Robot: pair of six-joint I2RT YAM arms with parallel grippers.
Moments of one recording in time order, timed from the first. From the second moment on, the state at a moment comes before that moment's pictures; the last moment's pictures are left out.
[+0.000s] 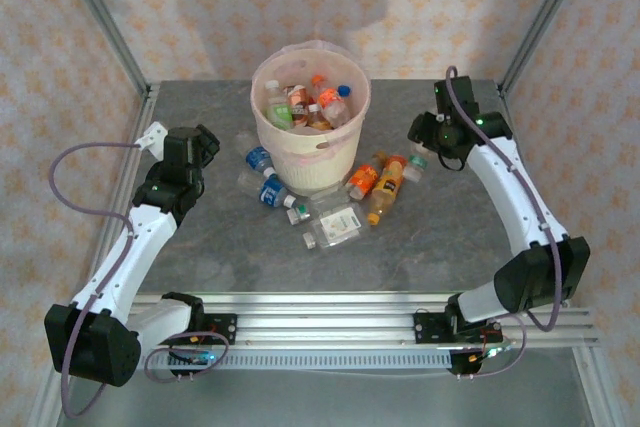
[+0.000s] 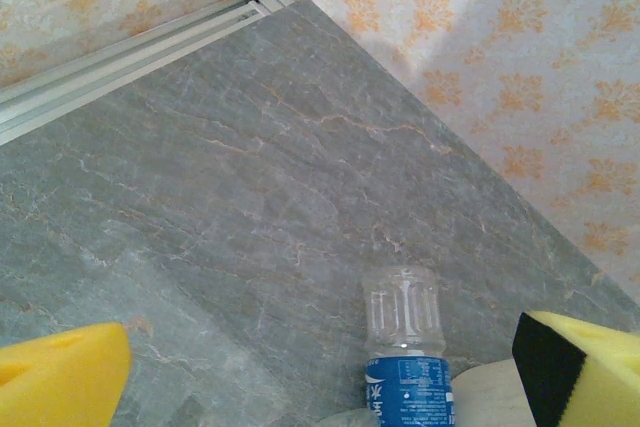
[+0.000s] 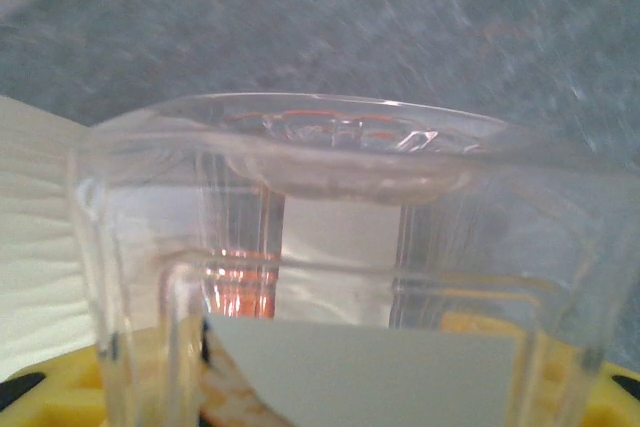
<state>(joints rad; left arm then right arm) -0.13 1.08 0.92 -0.44 -0.49 -0.83 0.22 1.44 1.51 -0.96 0.05 0.57</state>
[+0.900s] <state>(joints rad) -0.13 1.08 0.92 -0.44 -0.47 -0.83 0.44 1.95 2.45 -0.98 -0.19 0.58</state>
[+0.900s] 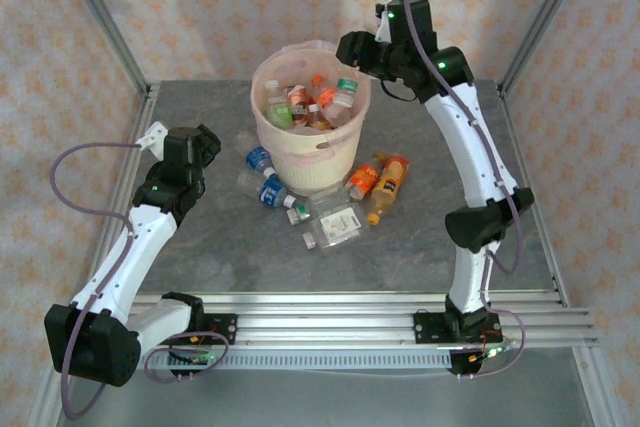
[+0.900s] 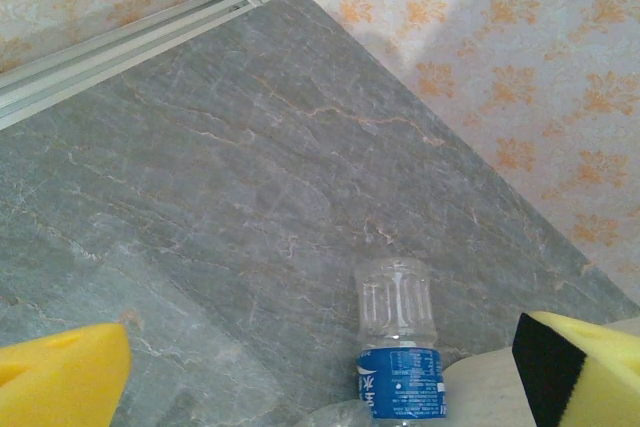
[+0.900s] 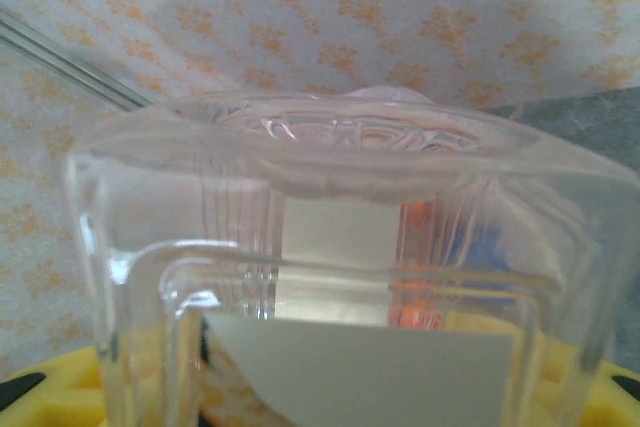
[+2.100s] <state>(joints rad) -0.13 1.08 0.92 -0.44 -0.47 -0.83 0.56 2.29 2.66 -1.00 -0.25 0.60</state>
